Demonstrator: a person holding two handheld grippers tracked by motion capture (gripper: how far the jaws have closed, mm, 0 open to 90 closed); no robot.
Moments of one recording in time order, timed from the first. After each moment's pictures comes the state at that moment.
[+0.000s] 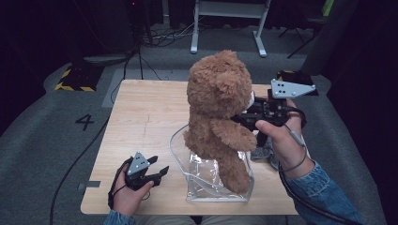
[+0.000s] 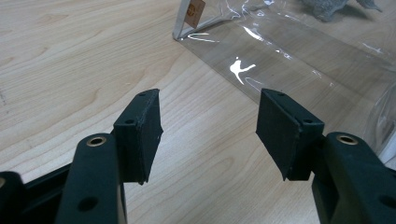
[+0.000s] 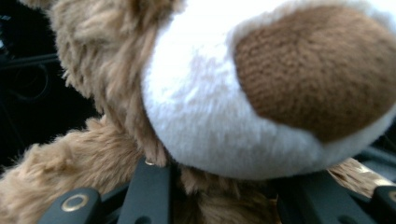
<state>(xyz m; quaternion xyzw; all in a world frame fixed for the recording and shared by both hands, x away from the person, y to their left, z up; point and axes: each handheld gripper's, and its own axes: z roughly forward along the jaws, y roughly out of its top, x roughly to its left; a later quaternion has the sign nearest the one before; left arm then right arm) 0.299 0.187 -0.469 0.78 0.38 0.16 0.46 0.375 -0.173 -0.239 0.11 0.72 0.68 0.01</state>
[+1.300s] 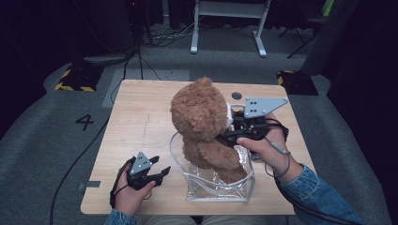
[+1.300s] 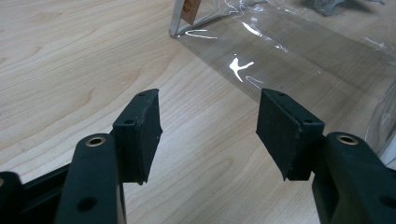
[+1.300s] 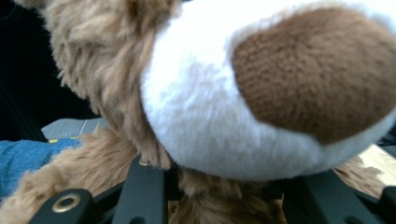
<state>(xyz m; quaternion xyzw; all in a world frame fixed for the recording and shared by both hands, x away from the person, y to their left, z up) 0.301 0.185 -0.471 0.79 0.38 0.16 0.45 0.368 -0.144 -0.274 0.07 0.80 0.60 0.04</state>
